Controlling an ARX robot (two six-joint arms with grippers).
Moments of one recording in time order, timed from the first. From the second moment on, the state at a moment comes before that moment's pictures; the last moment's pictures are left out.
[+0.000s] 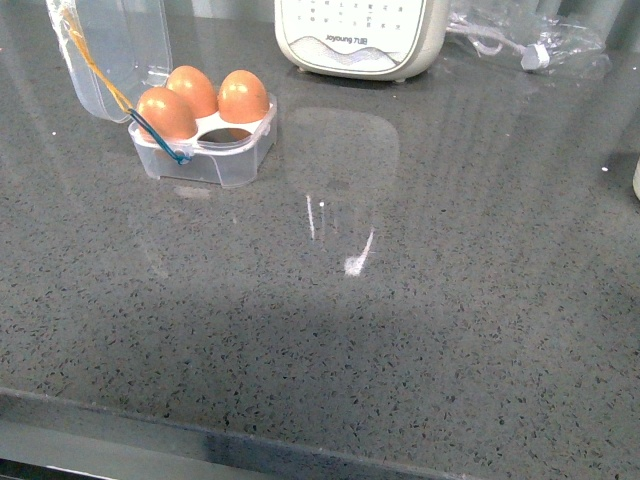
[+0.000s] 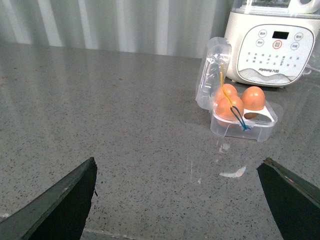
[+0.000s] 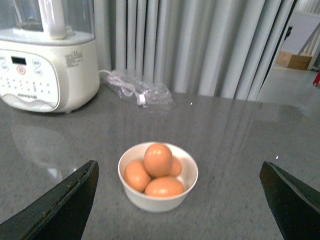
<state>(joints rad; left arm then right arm) 0.00 0.00 0.03 0.00 0.00 0.00 0.04 0.37 0.24 0.17 0.15 -0.10</state>
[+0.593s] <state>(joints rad) 0.00 0.00 0.03 0.00 0.00 0.00 -0.05 1.25 0.68 0.21 0.02 0.05</state>
